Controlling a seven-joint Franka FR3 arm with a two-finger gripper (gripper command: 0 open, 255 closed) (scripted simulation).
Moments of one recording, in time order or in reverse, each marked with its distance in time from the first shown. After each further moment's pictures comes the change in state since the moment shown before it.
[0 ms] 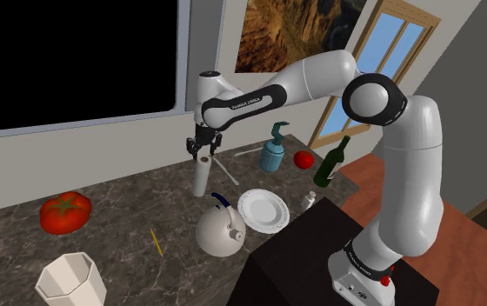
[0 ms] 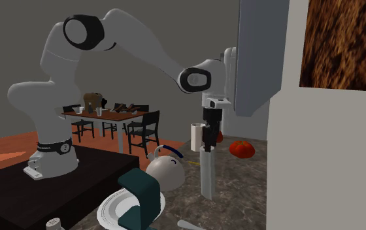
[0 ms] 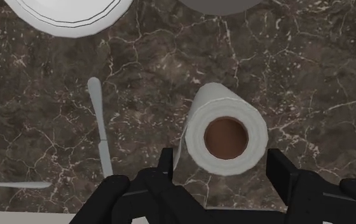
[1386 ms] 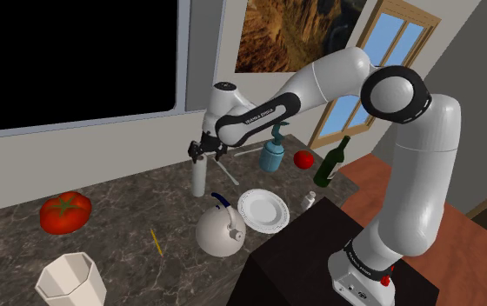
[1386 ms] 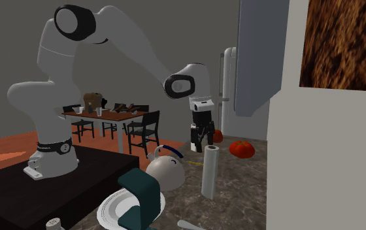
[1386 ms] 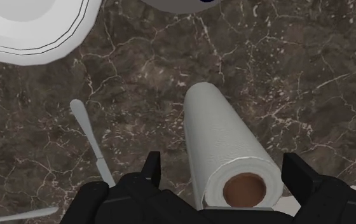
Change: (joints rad) arm -0.008 -0.129 -0.011 -0.277 0.005 0.300 0.195
